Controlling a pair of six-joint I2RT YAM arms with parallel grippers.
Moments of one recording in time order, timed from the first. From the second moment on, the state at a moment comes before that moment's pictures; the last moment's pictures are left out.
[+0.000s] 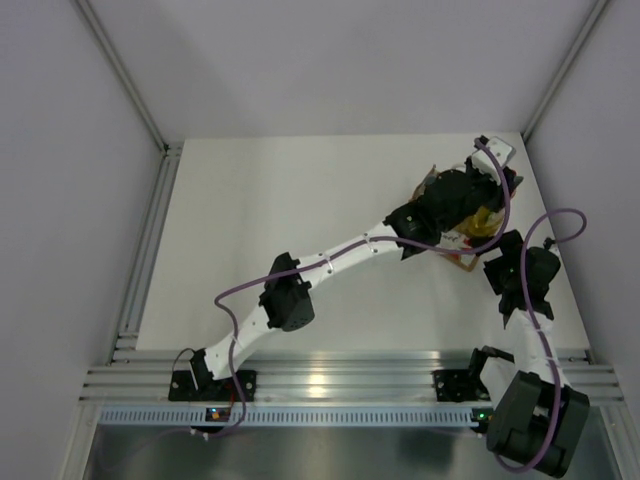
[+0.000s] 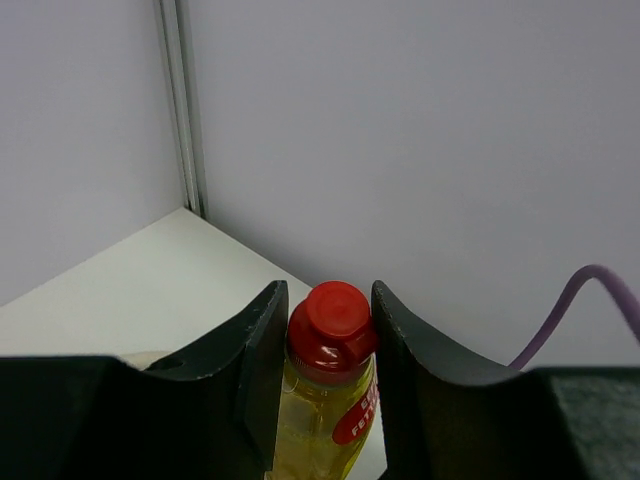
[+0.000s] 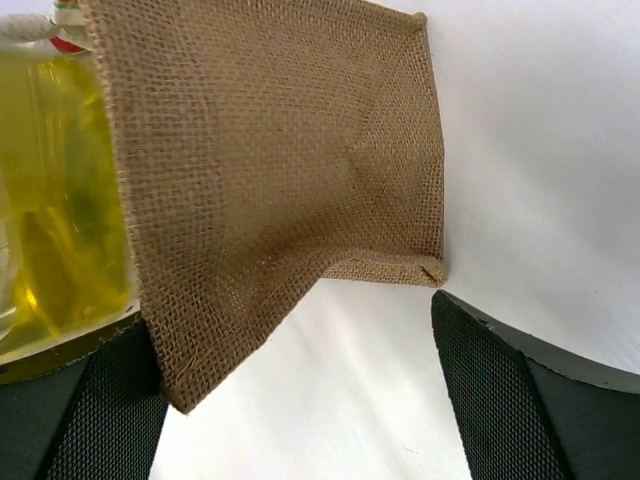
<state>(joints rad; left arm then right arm) -1.13 2.45 2.51 0.12 -0.18 -0.11 -0.39 0.88 0.32 0.04 -0.28 0.85</state>
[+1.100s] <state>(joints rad) -1.06 2.01 2.16 0.12 -0.22 0.03 -0.39 0.89 0.32 0.04 -0.28 0.84</state>
